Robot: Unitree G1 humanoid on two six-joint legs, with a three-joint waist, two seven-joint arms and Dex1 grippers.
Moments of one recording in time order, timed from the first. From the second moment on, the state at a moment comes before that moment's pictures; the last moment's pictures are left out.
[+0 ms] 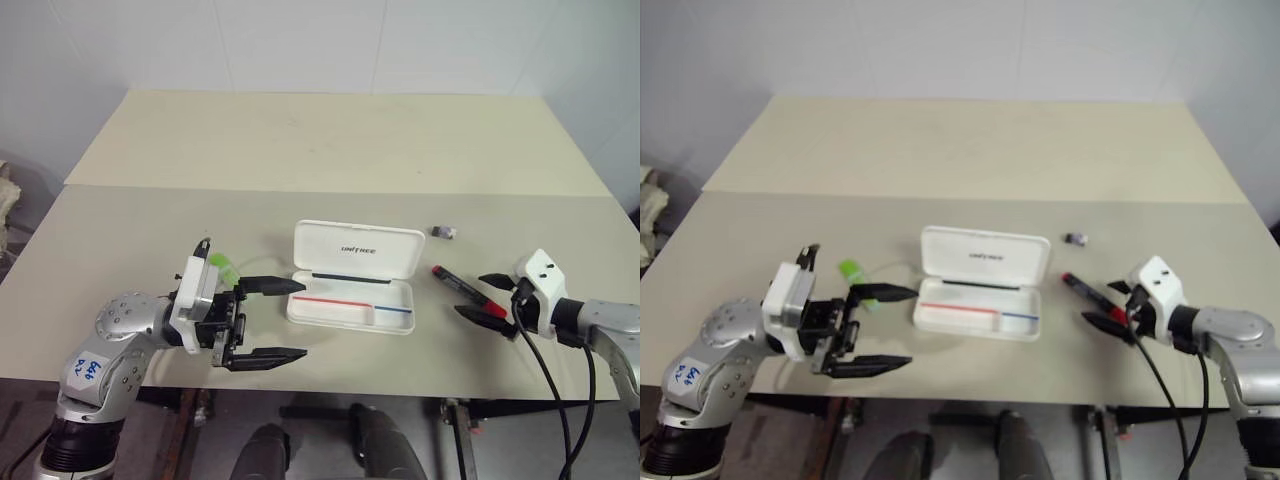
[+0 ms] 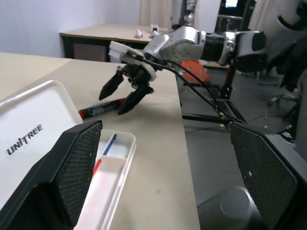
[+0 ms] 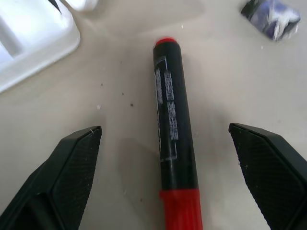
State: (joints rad) left arm -0.15 0.61 0.11 -0.42 -0.70 0.39 -1.20; right arm -0.13 -0.85 -0.16 0.01 0.33 0.42 0.95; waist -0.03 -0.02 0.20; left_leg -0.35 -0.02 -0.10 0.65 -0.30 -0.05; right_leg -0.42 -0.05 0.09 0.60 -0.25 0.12
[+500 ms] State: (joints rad) left arm -0.19 0.69 0.15 -0.34 -0.76 0.39 -1.27; right arm -0.25 -0.82 -0.11 0.10 0.31 0.54 0.87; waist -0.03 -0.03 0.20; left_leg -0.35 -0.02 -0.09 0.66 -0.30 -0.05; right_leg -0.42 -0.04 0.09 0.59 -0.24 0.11
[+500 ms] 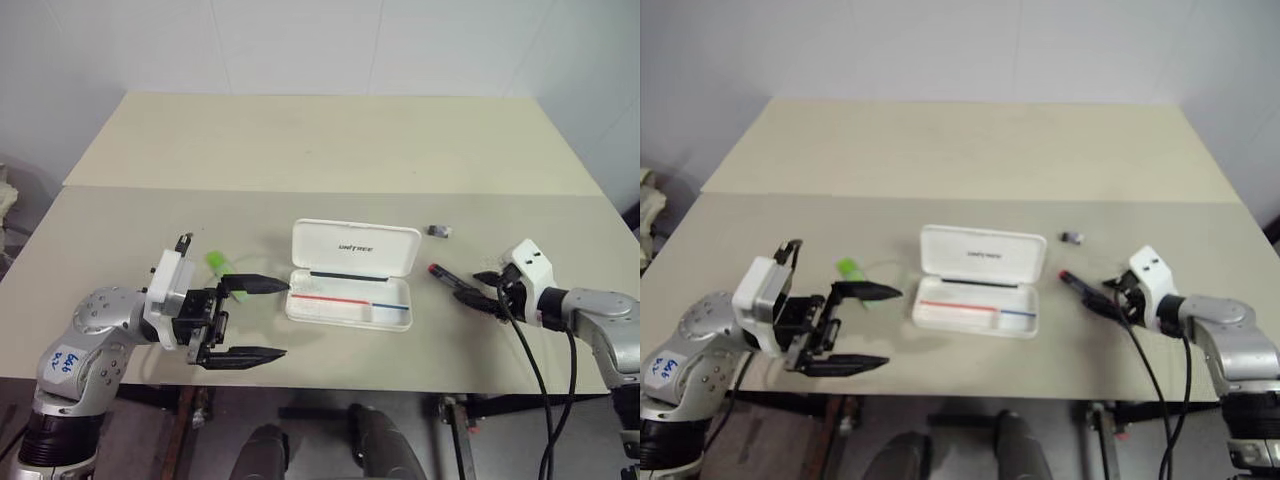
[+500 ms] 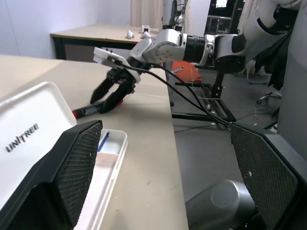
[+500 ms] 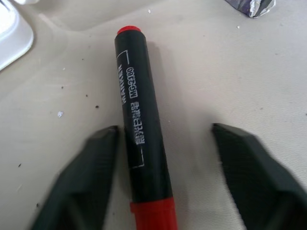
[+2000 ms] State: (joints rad) left arm -0.43 0.76 0.15 0.03 -0.70 0.25 -1.50; right arm -0.60 -0.84 0.00 -0.53 0.72 0.95 0.80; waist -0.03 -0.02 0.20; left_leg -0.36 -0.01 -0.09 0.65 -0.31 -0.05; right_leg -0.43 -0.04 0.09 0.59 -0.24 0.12
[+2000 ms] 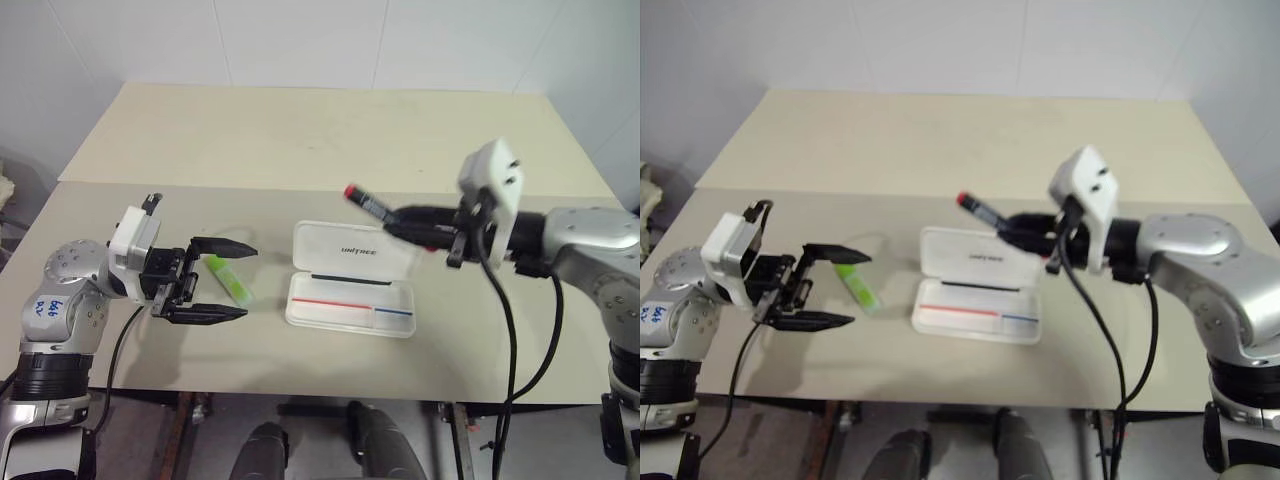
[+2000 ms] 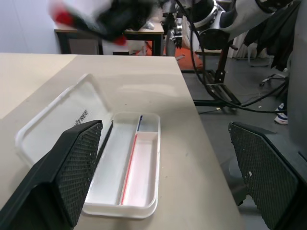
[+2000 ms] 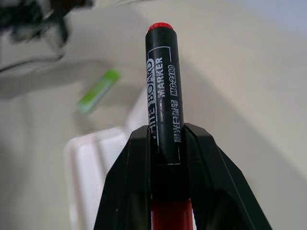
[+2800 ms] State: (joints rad) left arm -0.36 0.72 0.16 -0.07 -0.70 0.24 -1.45; right arm -0.72 -0.76 0.48 -0.28 0.16 0.57 0.99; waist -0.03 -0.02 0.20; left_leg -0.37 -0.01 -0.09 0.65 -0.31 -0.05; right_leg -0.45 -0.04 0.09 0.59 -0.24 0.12
